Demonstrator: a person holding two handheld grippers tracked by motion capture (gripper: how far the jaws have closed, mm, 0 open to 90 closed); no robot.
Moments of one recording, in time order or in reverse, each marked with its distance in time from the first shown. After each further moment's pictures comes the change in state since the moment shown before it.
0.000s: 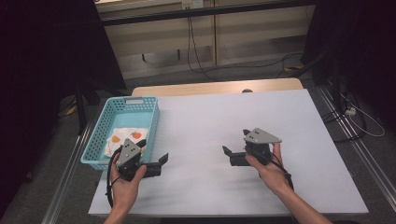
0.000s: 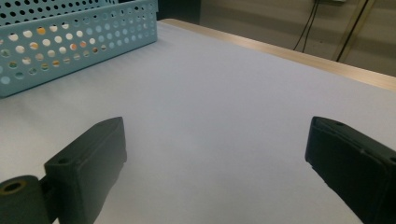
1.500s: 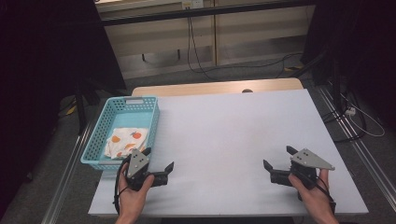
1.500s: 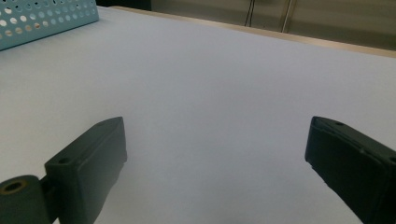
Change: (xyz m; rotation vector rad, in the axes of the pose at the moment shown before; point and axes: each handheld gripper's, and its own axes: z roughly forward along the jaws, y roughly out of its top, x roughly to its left) left arm -0.023 -0.022 0.004 0.028 0.027 0.035; right arm -0.040 -0.057 -0.093 0.005 -0.167 0.069
